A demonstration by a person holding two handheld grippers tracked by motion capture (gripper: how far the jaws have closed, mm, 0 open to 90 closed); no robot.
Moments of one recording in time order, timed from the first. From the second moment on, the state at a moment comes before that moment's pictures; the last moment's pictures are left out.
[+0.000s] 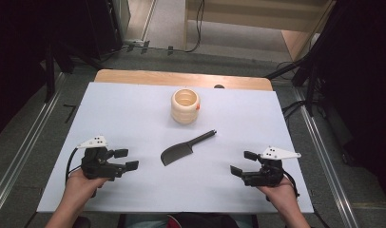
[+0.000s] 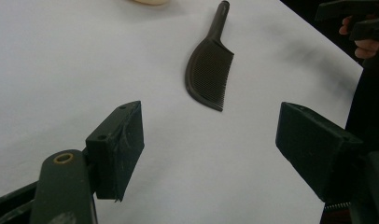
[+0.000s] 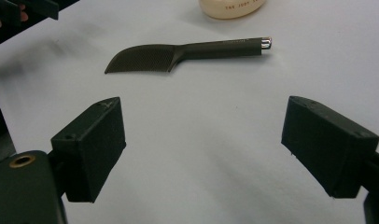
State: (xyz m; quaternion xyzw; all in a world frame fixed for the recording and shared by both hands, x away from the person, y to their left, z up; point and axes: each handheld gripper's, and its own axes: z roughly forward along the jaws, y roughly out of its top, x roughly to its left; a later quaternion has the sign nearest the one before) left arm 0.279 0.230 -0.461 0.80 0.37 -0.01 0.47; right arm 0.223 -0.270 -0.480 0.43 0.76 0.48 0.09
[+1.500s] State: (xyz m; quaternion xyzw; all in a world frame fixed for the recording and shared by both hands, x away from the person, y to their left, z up) left arm 0.283 0.225 -0.462 0.80 0.37 -0.01 0.47; right arm 0.226 -0.276 -0.484 0.44 0.75 0.49 0.08
